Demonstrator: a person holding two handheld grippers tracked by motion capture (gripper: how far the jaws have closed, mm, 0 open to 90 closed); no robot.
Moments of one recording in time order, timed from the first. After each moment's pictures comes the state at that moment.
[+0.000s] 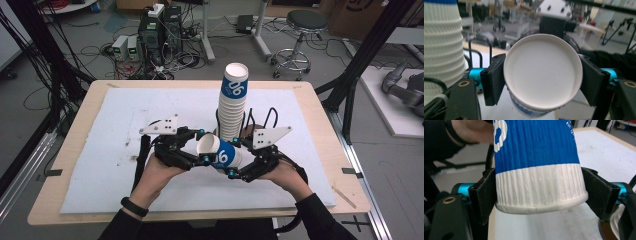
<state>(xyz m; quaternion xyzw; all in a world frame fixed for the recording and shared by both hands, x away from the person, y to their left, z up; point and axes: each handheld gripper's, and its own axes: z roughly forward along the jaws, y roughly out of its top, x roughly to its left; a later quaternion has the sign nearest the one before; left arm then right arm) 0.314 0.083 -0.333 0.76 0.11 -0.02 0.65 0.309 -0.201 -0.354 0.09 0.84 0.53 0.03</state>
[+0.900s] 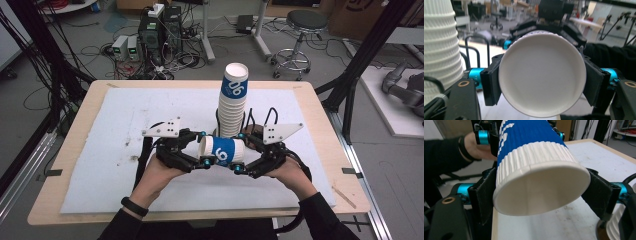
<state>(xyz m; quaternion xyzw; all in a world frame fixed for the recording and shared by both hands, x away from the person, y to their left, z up) 0.315 0.080 -0.343 0.76 0.09 -0.02 0.64 0.311 -0.216 -0.344 0.09 0.81 0.58 0.03</state>
